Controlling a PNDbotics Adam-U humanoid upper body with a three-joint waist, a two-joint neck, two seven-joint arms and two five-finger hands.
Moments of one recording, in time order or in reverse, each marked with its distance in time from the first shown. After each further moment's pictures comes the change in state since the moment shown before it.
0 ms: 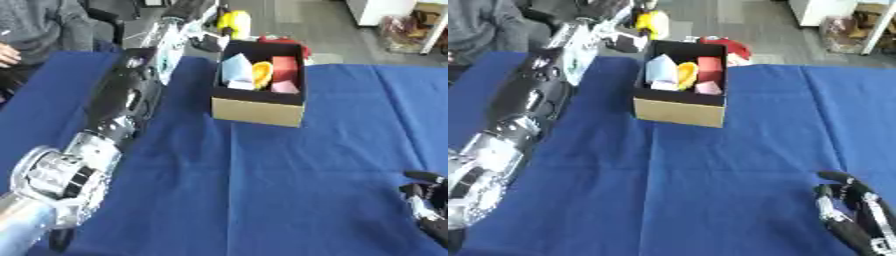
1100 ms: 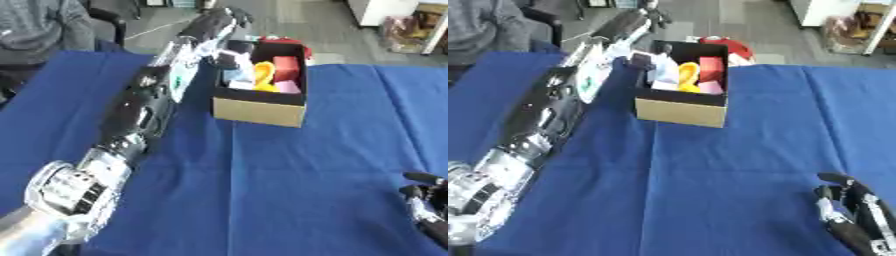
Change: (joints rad) left arm 0.164 0.068 -0.030 -0.269 0.368 -0.066 0.050; right arm 0.004 0.001 -0.002 -0.001 -0.002 0.001 0.000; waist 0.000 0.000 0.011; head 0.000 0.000
